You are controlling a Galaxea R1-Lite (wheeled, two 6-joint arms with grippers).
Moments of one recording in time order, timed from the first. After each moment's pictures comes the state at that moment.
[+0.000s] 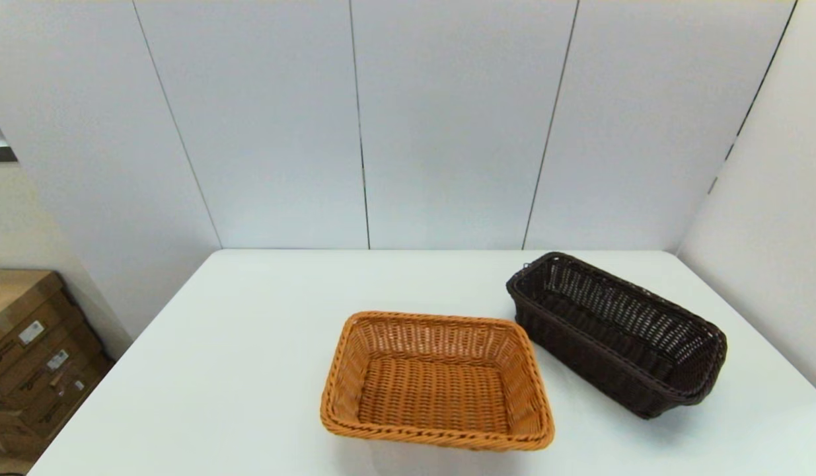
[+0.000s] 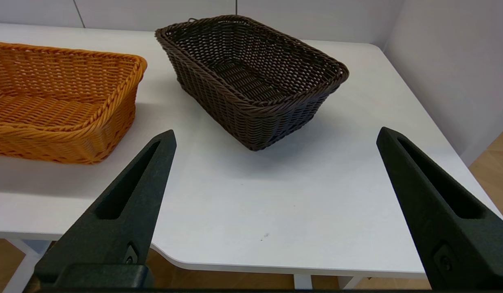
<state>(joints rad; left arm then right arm) 0.02 0.07 -0.29 0.46 0.00 -0.06 0.00 0.00 -0.04 0.09 -0.01 -0.05</state>
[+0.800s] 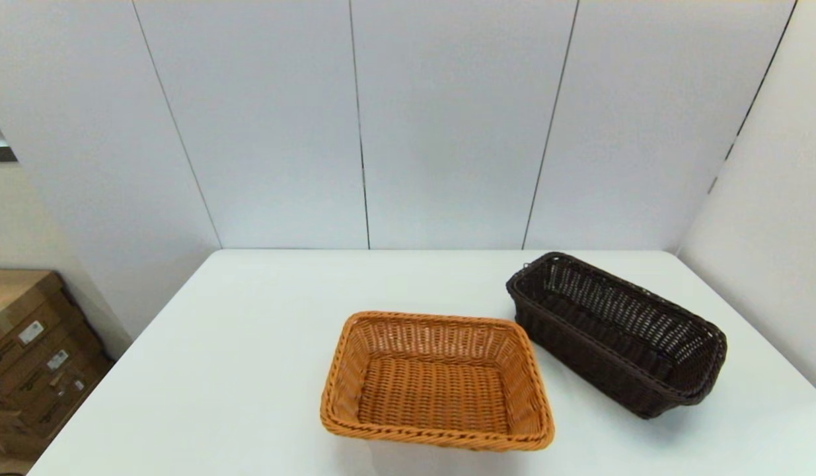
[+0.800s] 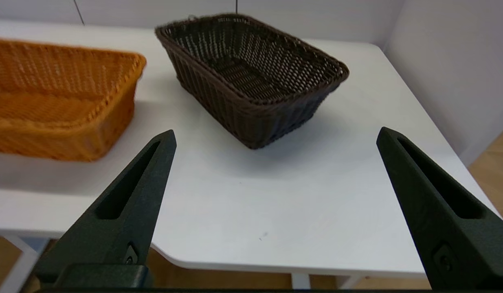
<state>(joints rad) 0.01 0.00 -0.02 0.04 0.03 -0.01 0.00 0.00 -0.04 0.10 0.00 -0.07</state>
